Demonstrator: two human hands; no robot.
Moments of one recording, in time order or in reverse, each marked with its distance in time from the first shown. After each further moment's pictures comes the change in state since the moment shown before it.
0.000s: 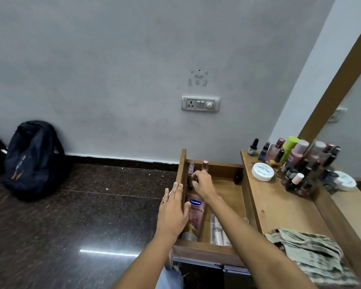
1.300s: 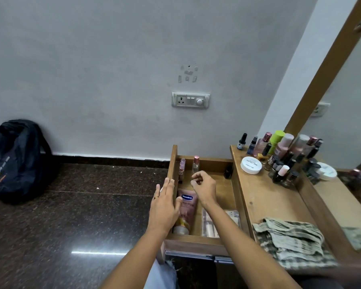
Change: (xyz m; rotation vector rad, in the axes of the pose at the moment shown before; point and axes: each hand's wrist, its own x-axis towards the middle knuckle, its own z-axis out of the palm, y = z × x) left_hand 0.001 0.001 0.001 -0.022 -0.015 -0.007; right_hand -0.042 0.013 -0.006 0.395 0.260 0.216
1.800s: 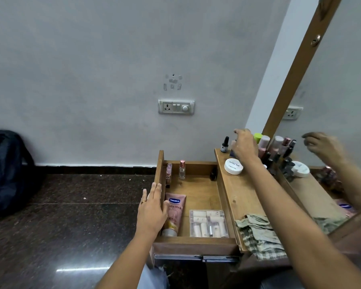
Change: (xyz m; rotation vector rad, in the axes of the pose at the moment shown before) left_hand -0.002 0.001 0.001 0.072 -0.005 -0.023; right_hand 0.090 -0.056 -0.184 -0.635 0.285 -0.164
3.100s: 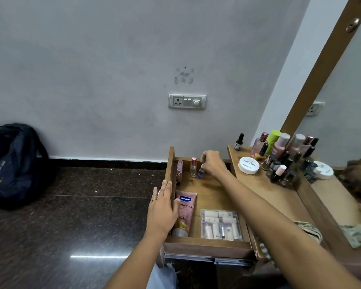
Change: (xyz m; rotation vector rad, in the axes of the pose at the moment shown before) left_hand 0.000 0.001 -0.002 -0.063 -0.004 -0.006; right_hand -0.041 -0.073 0.106 0.168 -0.506 -0.010
